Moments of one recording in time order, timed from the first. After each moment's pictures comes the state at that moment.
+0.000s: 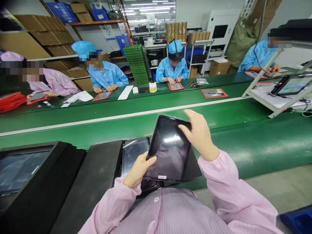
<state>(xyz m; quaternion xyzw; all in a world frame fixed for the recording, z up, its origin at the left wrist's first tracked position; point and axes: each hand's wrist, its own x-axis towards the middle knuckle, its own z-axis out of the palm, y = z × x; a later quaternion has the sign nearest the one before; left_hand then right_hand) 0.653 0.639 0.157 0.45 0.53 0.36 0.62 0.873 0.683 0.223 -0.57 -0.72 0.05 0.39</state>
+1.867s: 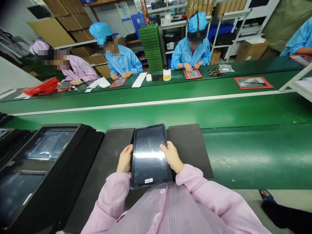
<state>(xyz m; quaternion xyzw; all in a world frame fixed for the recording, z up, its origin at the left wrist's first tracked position) 0.538 0.644 0.059 0.25 0.77 0.48 0.34 0.759 0.665 0.102 -0.61 -0.52 0.53 0.28</state>
